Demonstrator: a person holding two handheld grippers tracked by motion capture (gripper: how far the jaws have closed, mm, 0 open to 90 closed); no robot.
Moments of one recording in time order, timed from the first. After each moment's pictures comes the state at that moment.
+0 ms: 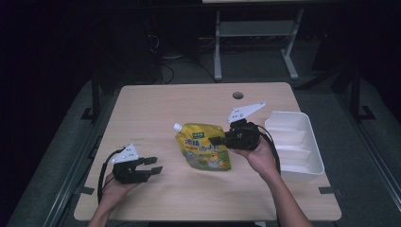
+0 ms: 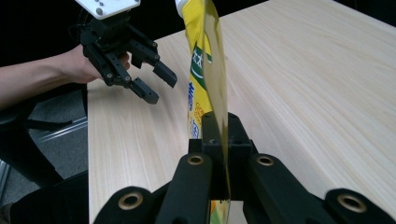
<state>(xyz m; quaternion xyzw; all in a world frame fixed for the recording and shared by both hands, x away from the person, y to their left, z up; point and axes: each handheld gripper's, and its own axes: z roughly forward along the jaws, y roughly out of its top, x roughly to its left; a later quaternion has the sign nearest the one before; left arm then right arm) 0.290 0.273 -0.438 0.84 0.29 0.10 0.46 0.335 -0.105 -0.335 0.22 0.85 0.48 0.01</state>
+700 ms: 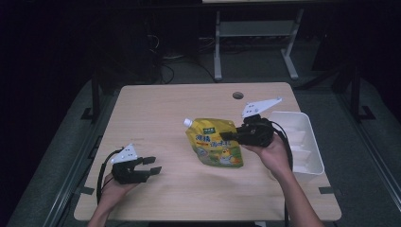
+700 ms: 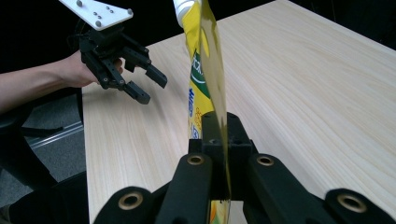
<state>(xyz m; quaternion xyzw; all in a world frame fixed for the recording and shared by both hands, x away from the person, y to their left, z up) 0.290 0.276 -0.440 0.83 0.29 0.10 0.46 0.331 -0.134 -0.316 0.23 0.84 0.48 0.03</state>
